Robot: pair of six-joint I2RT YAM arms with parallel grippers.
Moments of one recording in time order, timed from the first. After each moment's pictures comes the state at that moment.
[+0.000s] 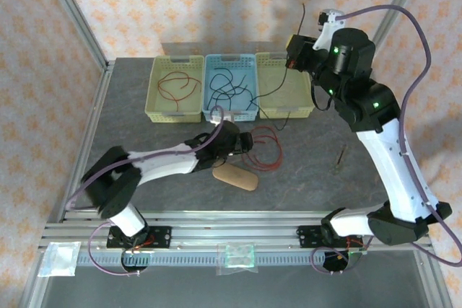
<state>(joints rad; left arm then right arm) -0.79 1.58 0.92 -0.03 -0.21 -0.84 0.52 1.33 1.87 -0.70 0.12 0.44</state>
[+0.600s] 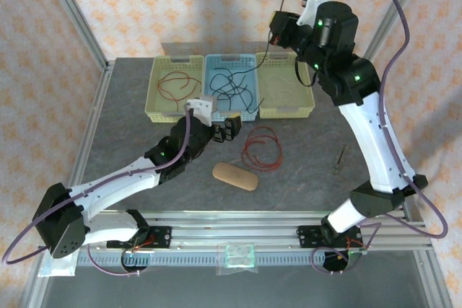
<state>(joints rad) -0.74 1.20 0.80 0.21 -0.29 -0.30 0.52 1.55 2.15 -0.69 0.01 0.47</state>
